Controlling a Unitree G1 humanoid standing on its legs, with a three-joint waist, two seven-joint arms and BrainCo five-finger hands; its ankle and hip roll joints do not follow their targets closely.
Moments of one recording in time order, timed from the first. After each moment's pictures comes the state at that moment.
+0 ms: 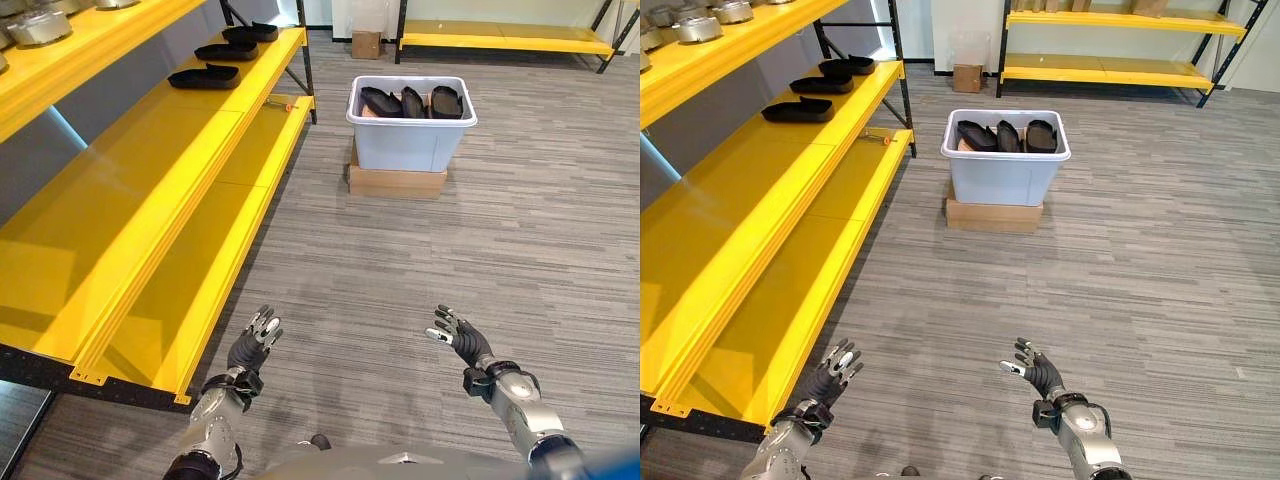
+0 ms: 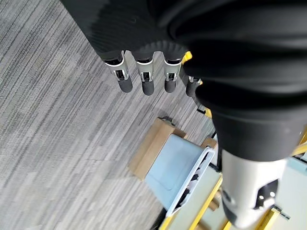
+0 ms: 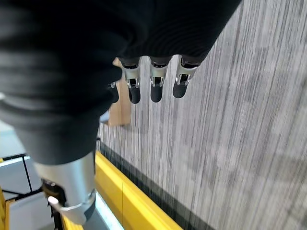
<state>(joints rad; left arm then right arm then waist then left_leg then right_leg) 0.08 0.26 -0.08 0.65 -0.76 -0.14 -0.30 0.03 -0.33 0.21 0.58 0.44 -0.07 0.13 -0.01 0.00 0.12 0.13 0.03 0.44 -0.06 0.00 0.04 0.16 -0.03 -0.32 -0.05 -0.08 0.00</state>
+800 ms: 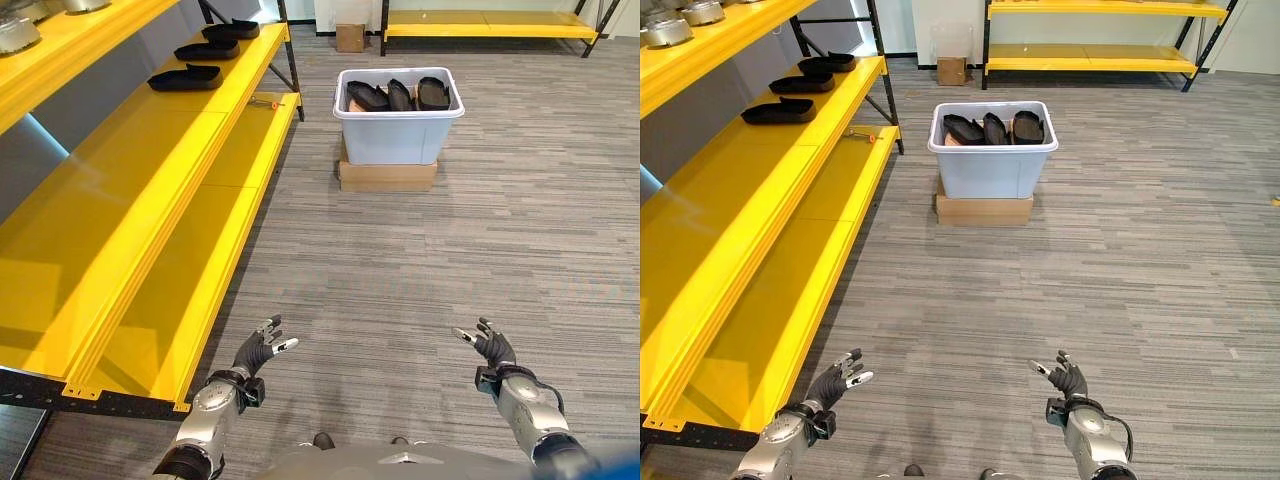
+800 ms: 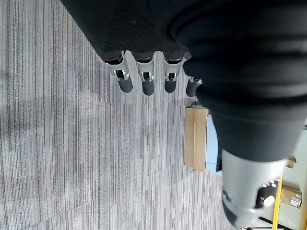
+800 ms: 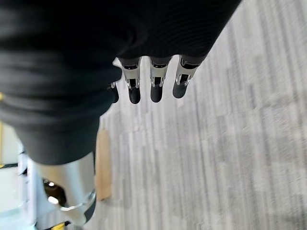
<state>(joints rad) 0.06 0.34 -0.21 0.63 -0.43 -0.11 -0.19 0.00 -0.33 0.17 0.70 0.49 0.00 -0.18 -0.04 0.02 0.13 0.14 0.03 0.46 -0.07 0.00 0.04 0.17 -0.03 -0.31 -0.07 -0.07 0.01</state>
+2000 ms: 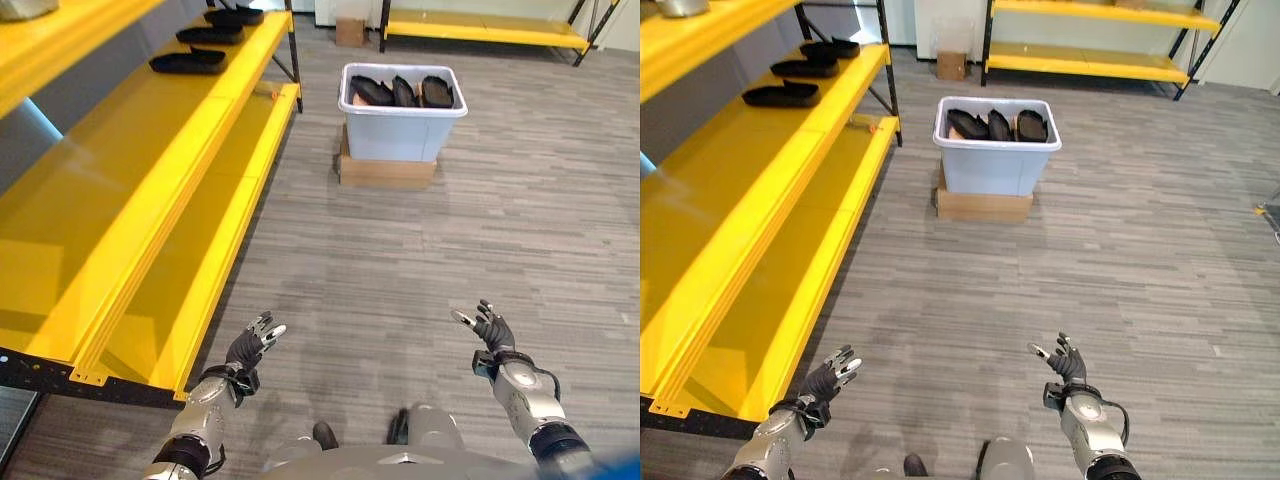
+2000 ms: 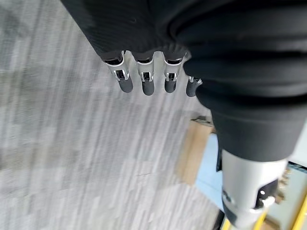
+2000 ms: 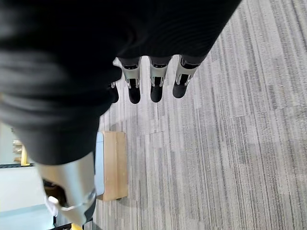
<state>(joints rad) 0.01 0.32 -0.15 0.71 -0.61 -0.06 -0.22 -0.01 -0.33 0.16 0.57 0.48 -0.05 -0.20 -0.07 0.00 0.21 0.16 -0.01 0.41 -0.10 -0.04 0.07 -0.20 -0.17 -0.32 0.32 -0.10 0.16</state>
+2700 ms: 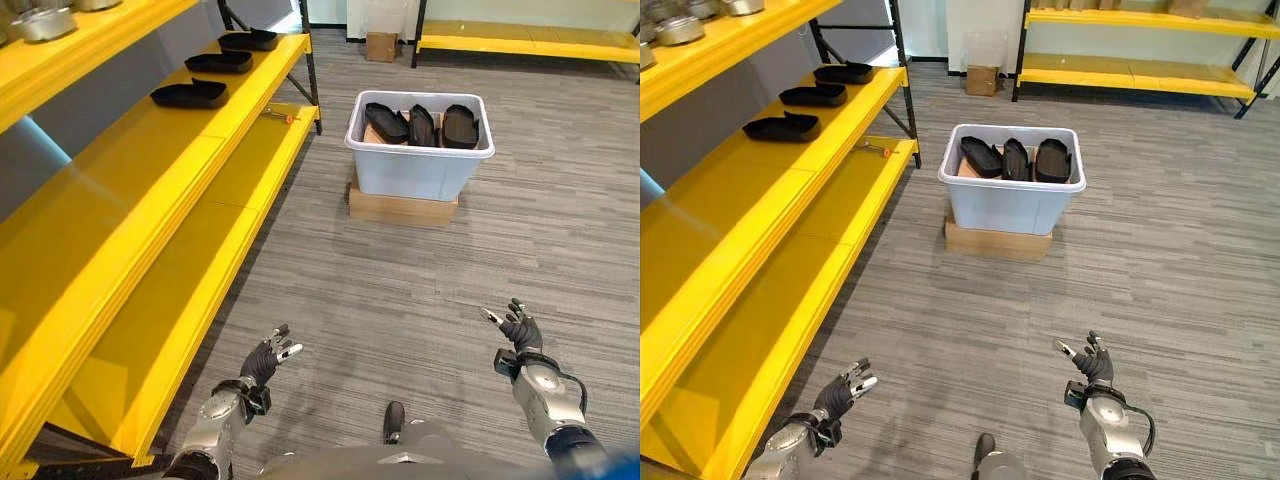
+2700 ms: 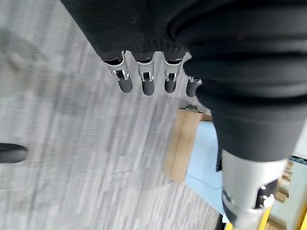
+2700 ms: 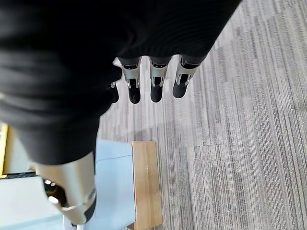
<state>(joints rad) 0.04 0.28 -0.18 0.71 -0.54 -0.12 -0.26 -0.02 -0.38 0.10 0.66 0.51 -0.12 -0.23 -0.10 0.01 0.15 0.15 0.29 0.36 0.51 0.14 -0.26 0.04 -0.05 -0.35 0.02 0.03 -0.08</state>
